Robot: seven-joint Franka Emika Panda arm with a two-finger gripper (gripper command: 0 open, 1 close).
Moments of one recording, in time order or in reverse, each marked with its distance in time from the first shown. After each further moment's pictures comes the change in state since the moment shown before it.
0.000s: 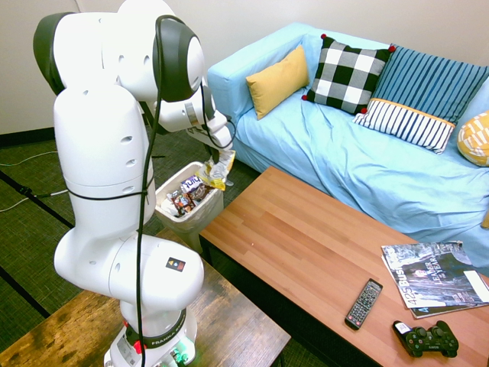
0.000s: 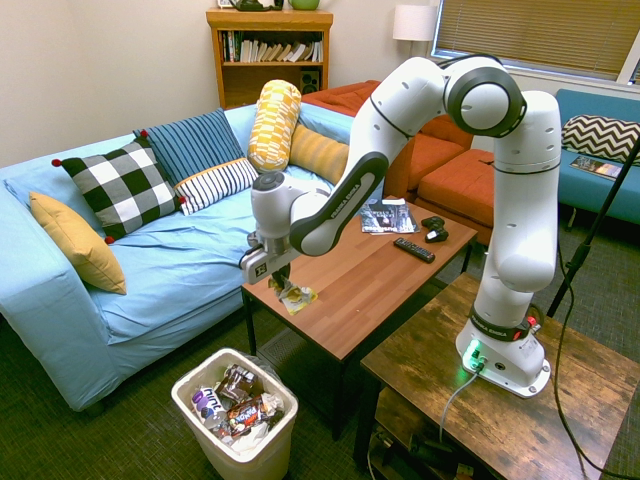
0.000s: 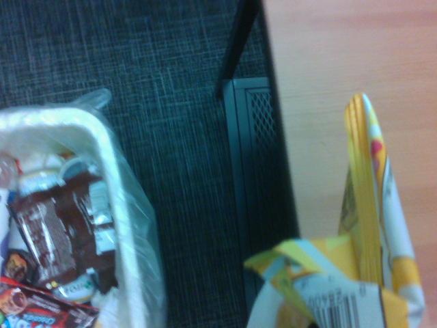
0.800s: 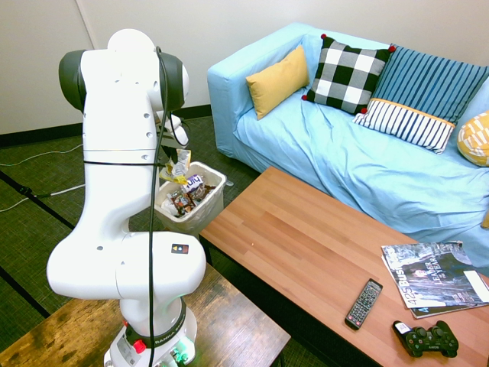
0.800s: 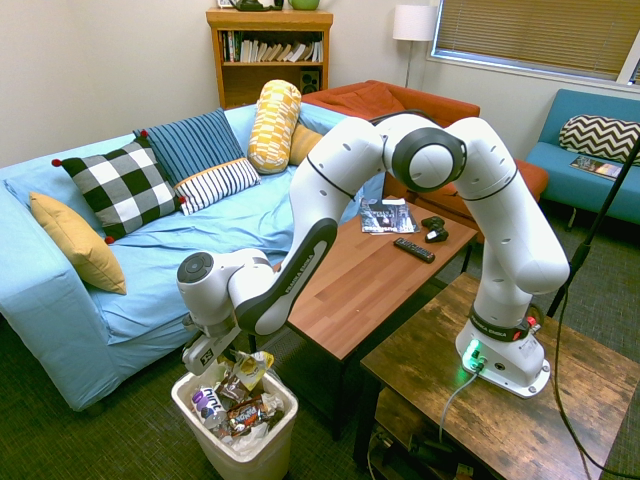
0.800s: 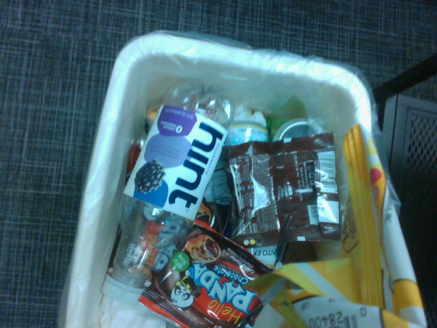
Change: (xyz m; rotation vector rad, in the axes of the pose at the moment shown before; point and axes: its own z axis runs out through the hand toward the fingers) arm -0.147 -0.088 0.047 -0.012 -0.031 -0.207
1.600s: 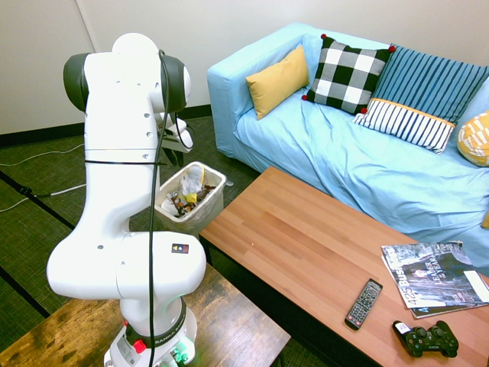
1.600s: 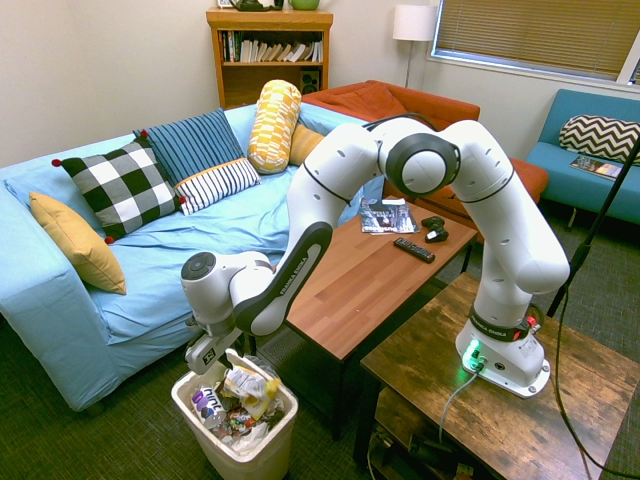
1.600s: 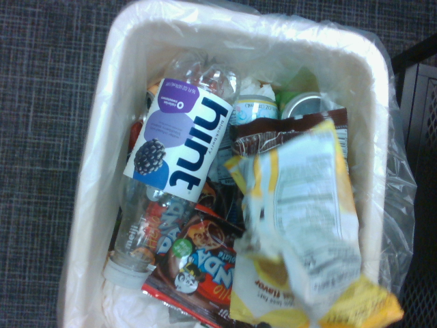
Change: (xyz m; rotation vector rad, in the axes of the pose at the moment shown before) arm 0.009 0.000 0.012 0.008 -0.034 0.000
